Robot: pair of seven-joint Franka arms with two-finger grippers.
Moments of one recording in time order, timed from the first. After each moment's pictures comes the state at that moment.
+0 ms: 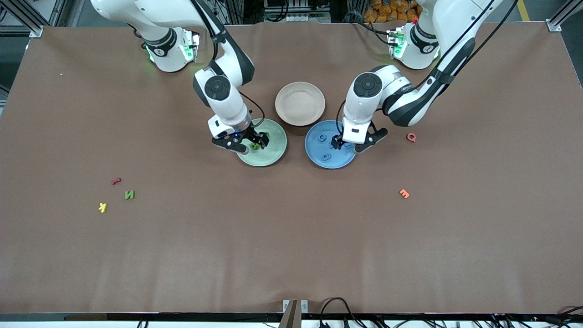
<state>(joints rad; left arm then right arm) 0.12 0.43 -0.79 -2.21 0.51 2.47 -1.61 0.70 0.35 -0.01 -2.23 0.14 2.67 0.92</state>
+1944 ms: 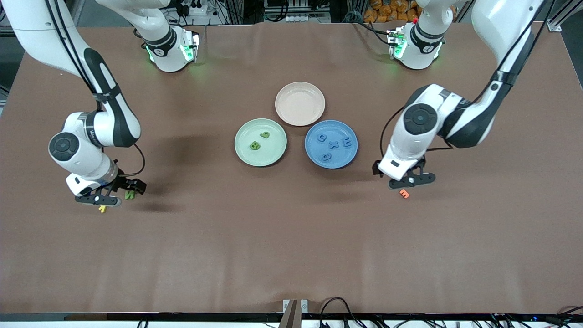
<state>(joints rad) 0.23 0.41 -0.67 -1.93 0.49 2.18 -0.79 -0.05 0.44 -0.03 -2.06 -0.13 2.58 0.12</state>
